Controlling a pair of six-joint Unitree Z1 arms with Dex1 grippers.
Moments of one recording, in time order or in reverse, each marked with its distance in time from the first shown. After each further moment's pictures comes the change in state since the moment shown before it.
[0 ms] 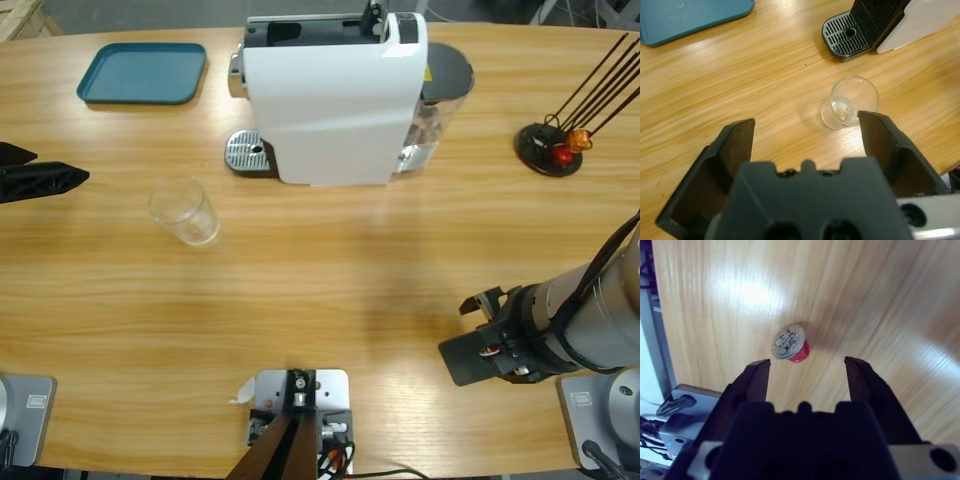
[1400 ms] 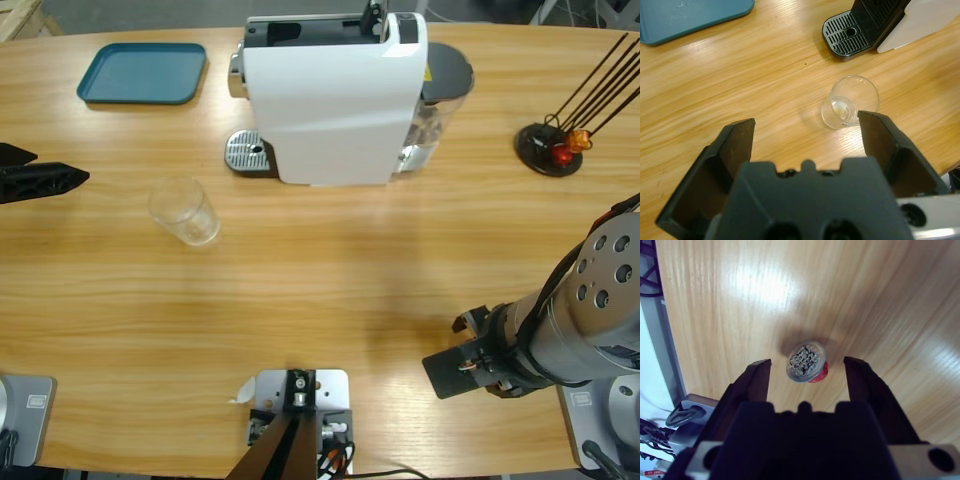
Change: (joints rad) arm 0 0.000 0.000 0.001 0.000 0.001 -0.001; arm 1 0.038 0.083 0.027 -0.045 0.032 0.038
